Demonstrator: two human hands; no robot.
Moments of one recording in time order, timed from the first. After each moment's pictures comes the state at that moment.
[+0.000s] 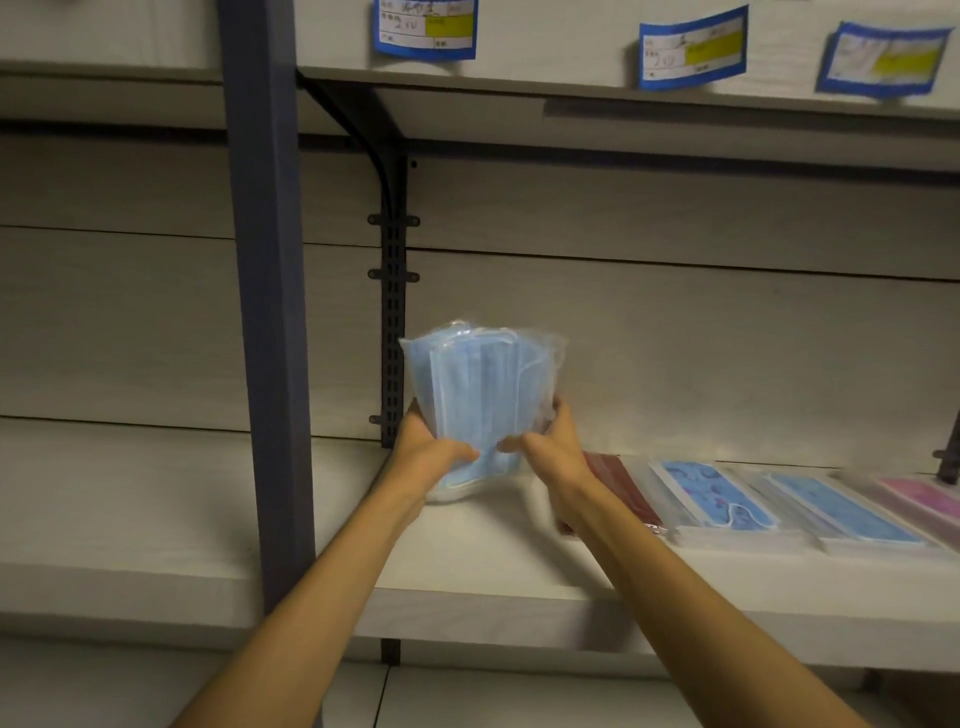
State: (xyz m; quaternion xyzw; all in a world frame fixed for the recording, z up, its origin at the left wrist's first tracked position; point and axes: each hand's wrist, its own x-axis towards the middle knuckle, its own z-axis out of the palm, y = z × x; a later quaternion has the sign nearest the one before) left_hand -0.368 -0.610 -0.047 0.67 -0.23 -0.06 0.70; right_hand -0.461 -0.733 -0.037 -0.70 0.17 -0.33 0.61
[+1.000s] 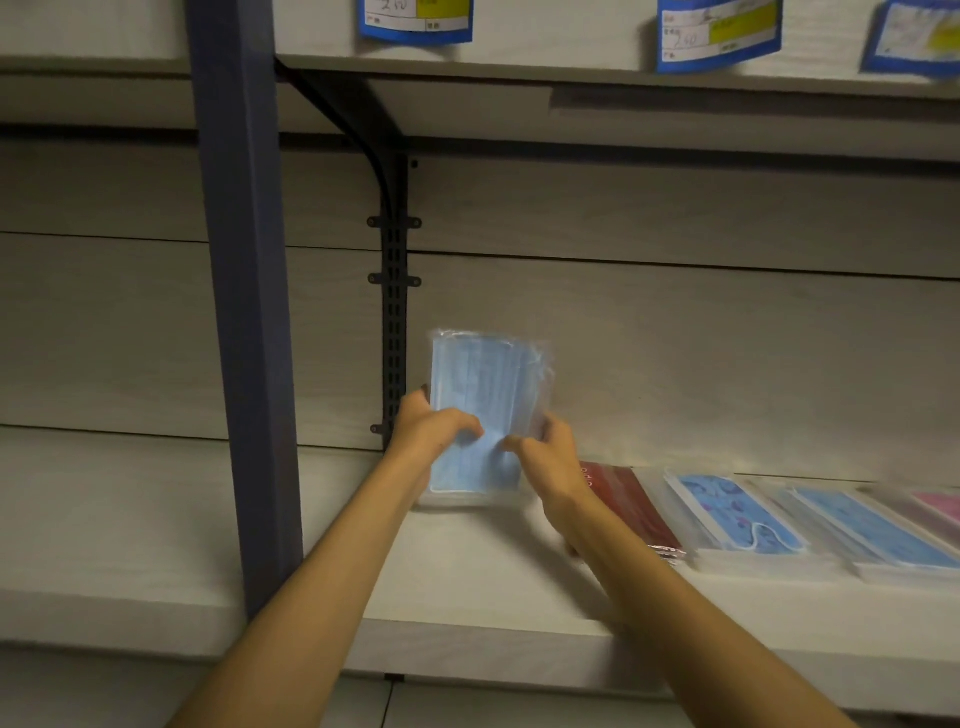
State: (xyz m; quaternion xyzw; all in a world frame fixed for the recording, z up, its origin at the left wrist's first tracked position) left_hand -0.355 -0.621 -0.011 0.69 -0.19 -0.06 0.70; right_hand -0.443 -0.737 -0.040 -0.70 0.14 -0.33 0.62
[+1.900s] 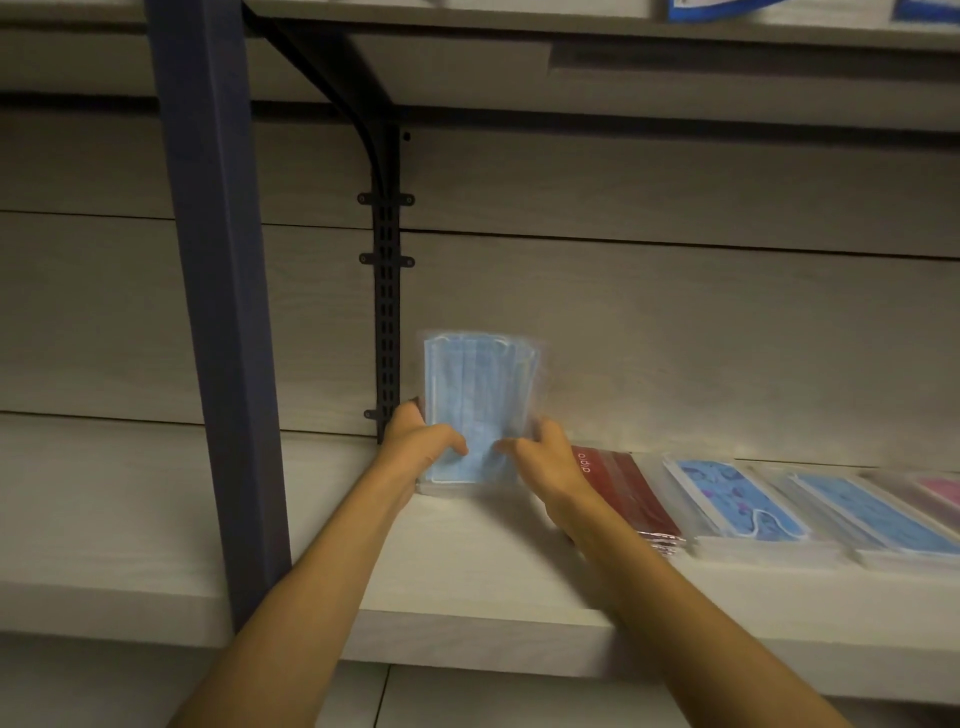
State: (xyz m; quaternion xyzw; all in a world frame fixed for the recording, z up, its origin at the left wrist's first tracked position) left_hand -0.343 -0.621 -0.040 0.74 -0.17 -0.09 0.65; right_hand -0.433 -0.751 -0.059 -0.76 0.14 -0.29 0.57
